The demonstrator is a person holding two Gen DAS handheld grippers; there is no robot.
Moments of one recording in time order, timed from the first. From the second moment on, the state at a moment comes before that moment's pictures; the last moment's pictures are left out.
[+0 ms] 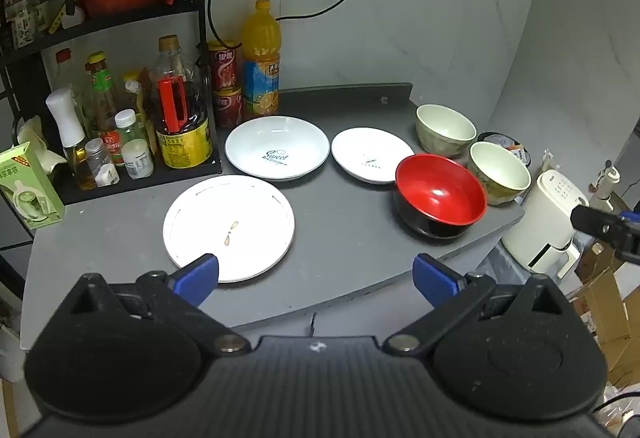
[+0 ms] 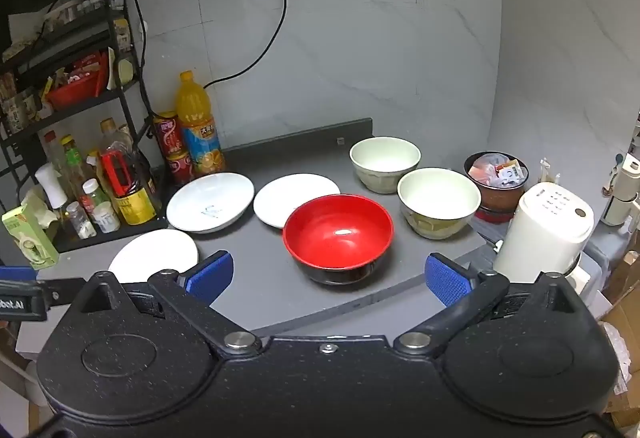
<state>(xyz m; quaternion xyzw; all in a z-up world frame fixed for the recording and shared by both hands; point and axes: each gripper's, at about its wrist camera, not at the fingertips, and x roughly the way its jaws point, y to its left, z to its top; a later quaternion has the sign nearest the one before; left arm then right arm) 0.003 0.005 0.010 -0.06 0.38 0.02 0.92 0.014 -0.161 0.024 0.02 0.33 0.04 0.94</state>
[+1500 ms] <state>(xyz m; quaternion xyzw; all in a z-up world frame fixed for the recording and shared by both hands) -0.021 -0.019 0.017 -0.07 0.37 0.05 0.93 0.000 -0.193 0.023 0.04 0.35 0.09 0.93</state>
